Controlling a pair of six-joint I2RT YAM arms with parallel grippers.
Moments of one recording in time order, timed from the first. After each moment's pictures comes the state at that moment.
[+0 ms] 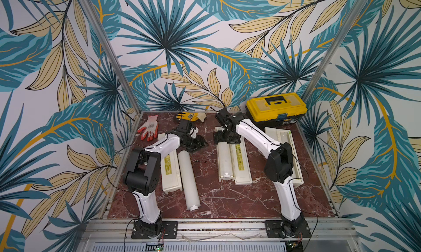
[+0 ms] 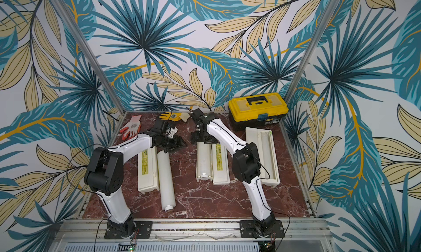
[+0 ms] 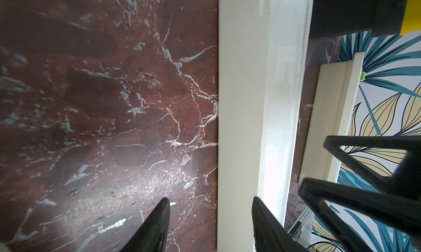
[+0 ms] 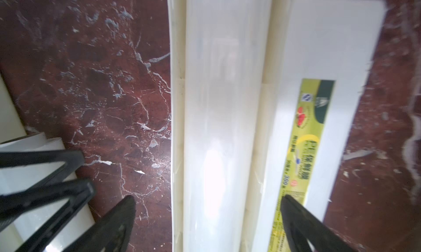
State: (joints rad) left arm -0.28 1.85 1.31 -0.48 0.56 -0.57; right arm 0.58 2.19 2.17 -1.24 0.09 0.50
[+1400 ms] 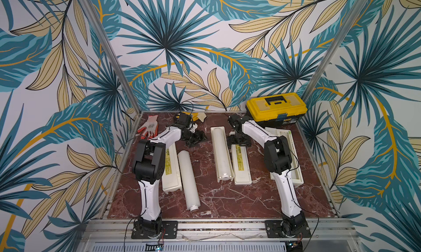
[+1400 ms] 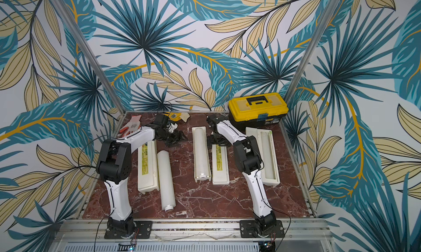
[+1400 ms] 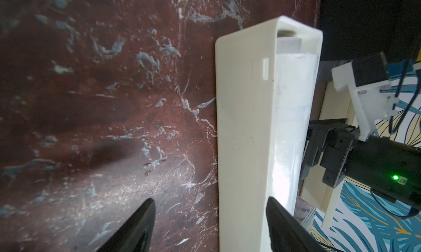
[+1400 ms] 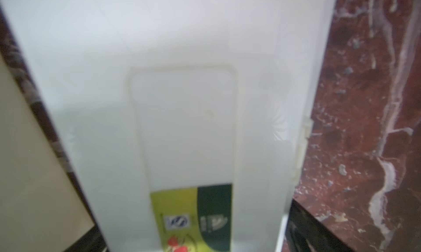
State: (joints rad) left arm -0.23 2.04 1.54 -0.57 0.59 -0.53; right arm 0.40 2.39 2.06 -1.15 0.13 0.45
